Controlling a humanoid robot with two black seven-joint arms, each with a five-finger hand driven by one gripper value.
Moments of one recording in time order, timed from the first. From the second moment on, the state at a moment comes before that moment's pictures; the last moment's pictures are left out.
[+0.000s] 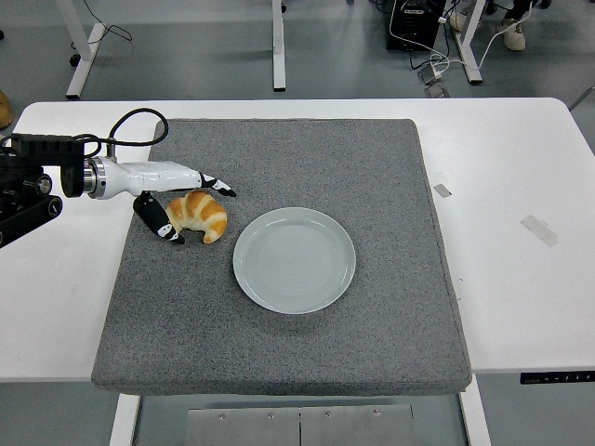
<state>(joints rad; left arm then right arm) -1.20 0.47 0.16 -0.78 1.31 -0.13 -0.61 -0.11 0.00 0.04 0.20 -0.15 0.01 0.25</state>
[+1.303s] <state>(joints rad) -1.22 0.37 0.23 -0.66 1.27 0.00 -0.61 -0.12 0.00 0.04 0.20 -0.15 0.01 0.25</state>
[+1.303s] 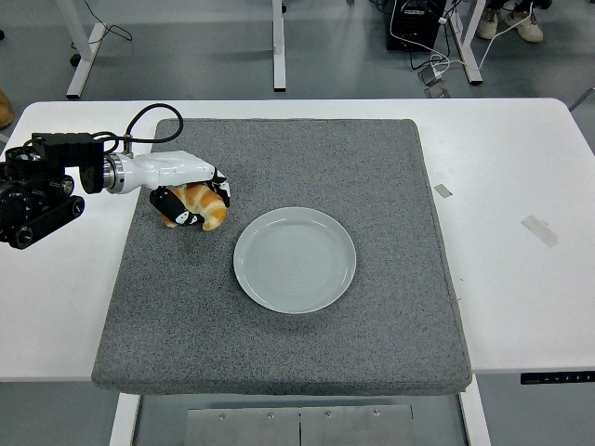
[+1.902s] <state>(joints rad) -1.47 0.36 0.23 -0.67 1.15 -0.11 -0.61 -0.11 0.00 0.04 0.20 -0.15 0.01 0.25</state>
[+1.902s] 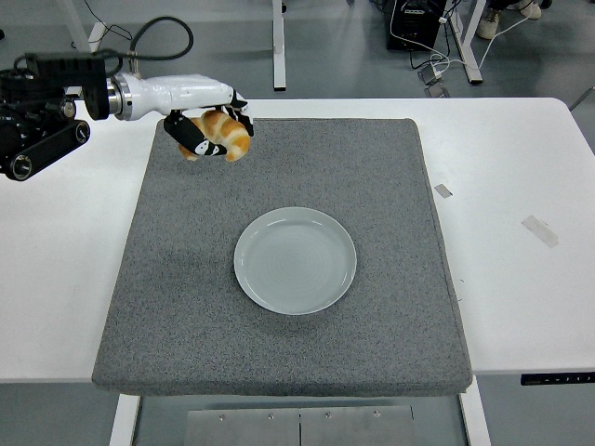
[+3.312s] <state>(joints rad) -1.54 0.09 0.40 -0.81 1.15 -0.16 -0.61 -0.10 0.00 0.04 0.20 -0.15 0.01 0.25</state>
